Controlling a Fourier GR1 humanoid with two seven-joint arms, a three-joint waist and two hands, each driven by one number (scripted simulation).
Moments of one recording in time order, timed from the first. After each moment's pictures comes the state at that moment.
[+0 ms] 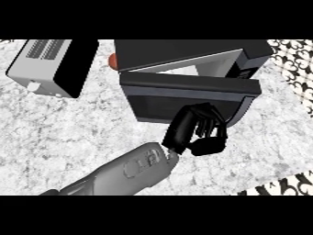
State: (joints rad) left arm -0.83 0.00 -0.97 -1.01 0.51 0.68 -0.22; right arm 0.61 -0.49 -0.15 -2.10 -0.65 0.59 -0.37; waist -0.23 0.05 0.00
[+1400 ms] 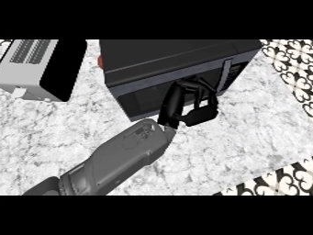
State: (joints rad) left arm -0.94 0.00 -0.87 -0.85 0.84 0.65 -0.42; right arm 0.55 -0.57 -0.19 -2.15 -0.78 0.61 -0.32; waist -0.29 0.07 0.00
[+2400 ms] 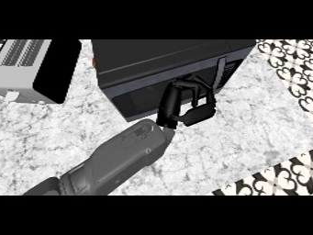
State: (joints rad) left arm -0.94 0.00 -0.88 -0.83 0.93 0.70 -0.58; right arm 0.53 -0.63 -0.19 -2.20 -0.85 0.65 -0.29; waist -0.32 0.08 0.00
